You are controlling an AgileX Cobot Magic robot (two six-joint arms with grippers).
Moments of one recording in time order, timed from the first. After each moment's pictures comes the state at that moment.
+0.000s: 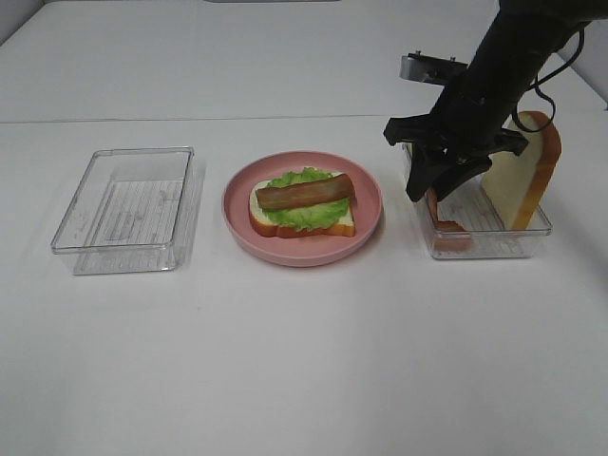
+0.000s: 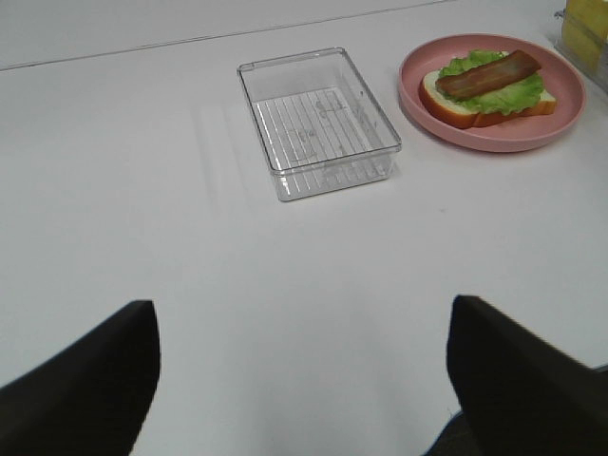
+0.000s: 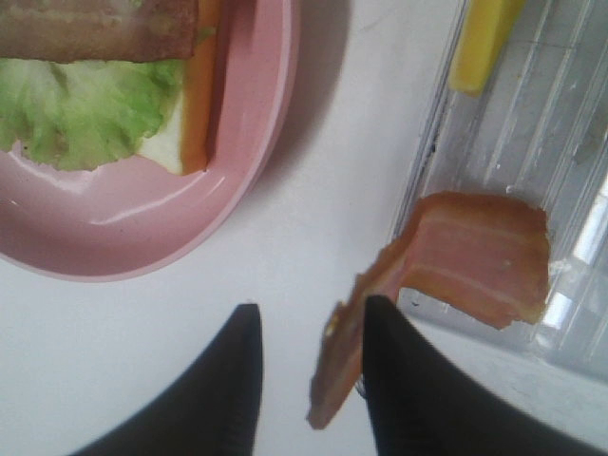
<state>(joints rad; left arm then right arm) -0.15 -0.01 -0.50 -0.06 1.05 0.04 0.21 2.10 -1.57 0.26 1.01 -0.14</state>
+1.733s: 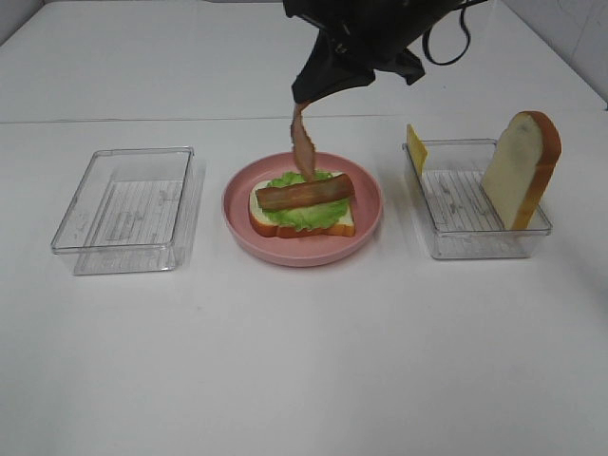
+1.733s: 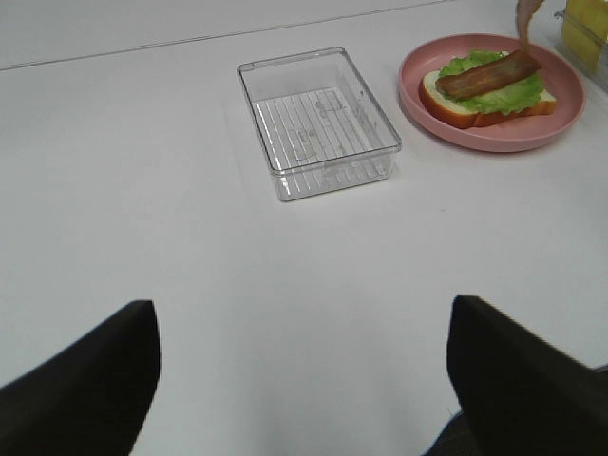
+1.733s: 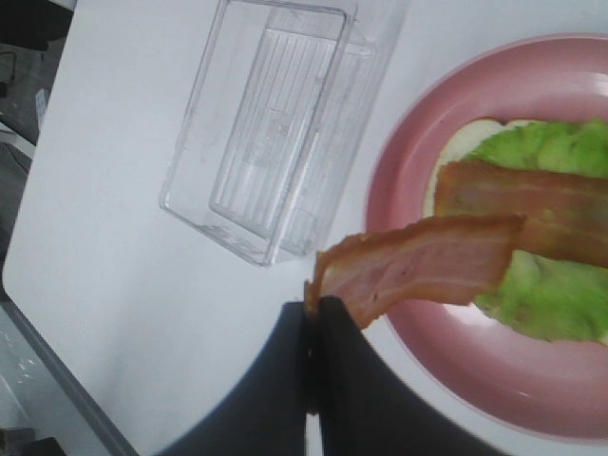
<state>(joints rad) -0.15 -0.01 -0.50 -0.06 1.05 0.04 0.38 1.98 -1.65 0.68 0.89 -0.25</state>
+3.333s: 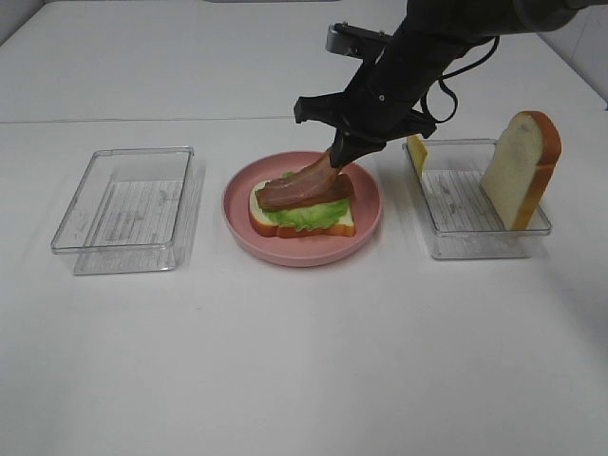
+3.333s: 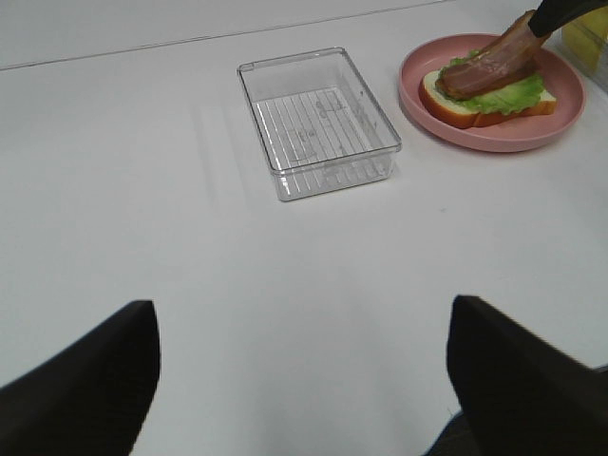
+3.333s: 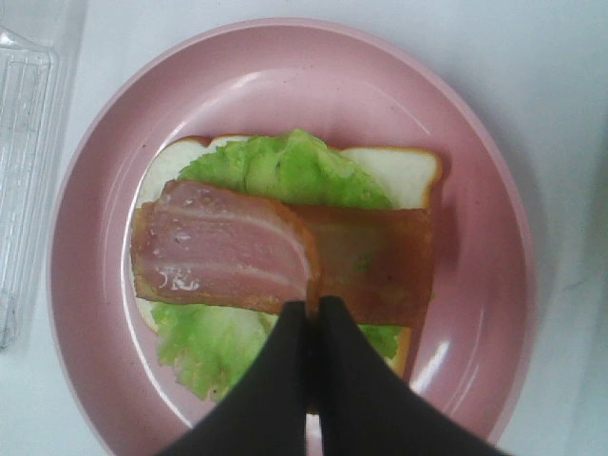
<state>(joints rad) -0.15 -0.01 -0.50 -0.06 1.05 0.04 0.40 2.16 -1.65 0.27 0.68 0.04</state>
